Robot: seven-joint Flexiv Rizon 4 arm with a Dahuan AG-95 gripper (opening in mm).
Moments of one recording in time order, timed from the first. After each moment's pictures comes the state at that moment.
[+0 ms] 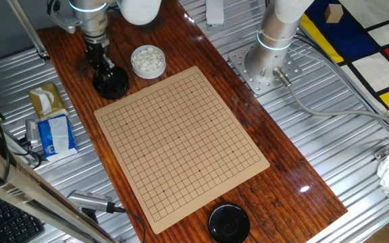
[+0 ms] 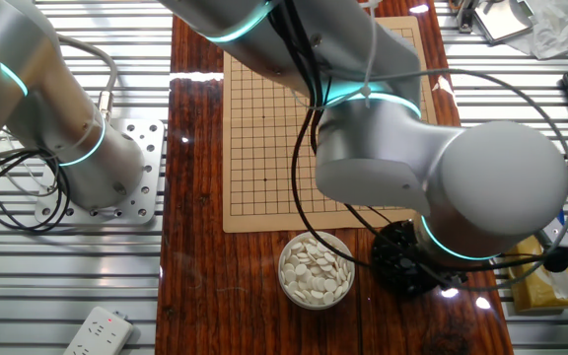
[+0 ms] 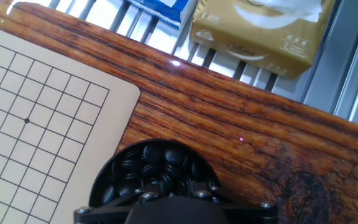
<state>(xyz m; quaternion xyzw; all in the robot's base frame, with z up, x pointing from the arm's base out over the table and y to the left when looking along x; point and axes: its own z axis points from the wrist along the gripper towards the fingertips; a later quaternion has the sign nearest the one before) 0.594 -0.191 0.059 -0.22 0.97 0.01 0.08</state>
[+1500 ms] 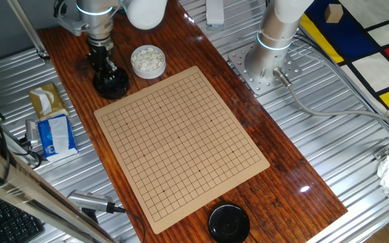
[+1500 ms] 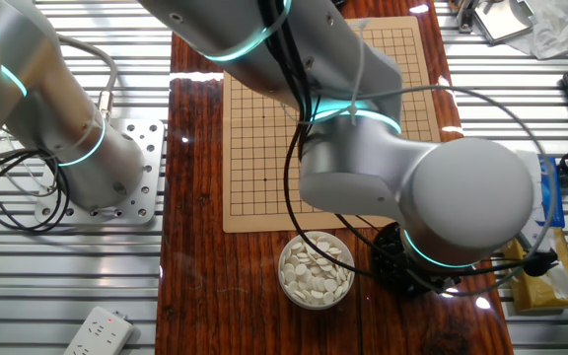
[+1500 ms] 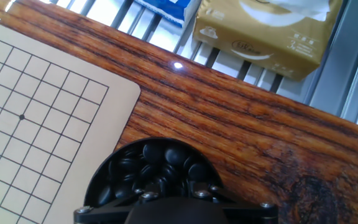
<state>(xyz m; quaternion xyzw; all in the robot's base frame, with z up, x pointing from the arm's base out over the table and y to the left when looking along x) 0.594 -0.190 0.043 -0.23 0.97 0.01 0.10</state>
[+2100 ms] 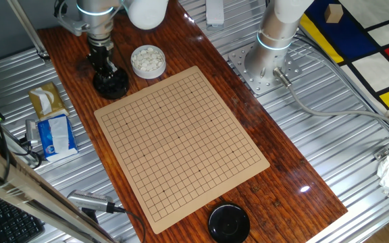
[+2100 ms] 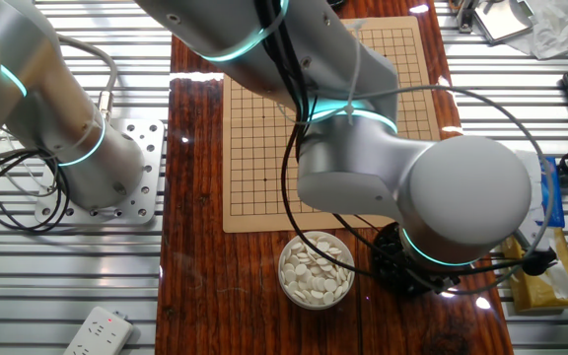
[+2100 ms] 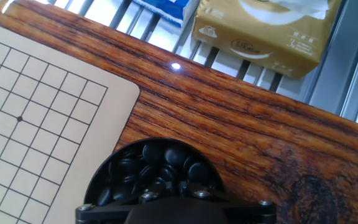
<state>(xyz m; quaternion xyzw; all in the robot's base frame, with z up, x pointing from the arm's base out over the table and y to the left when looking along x) 0.594 -0.191 0.045 -0.23 0.97 0.00 0.10</state>
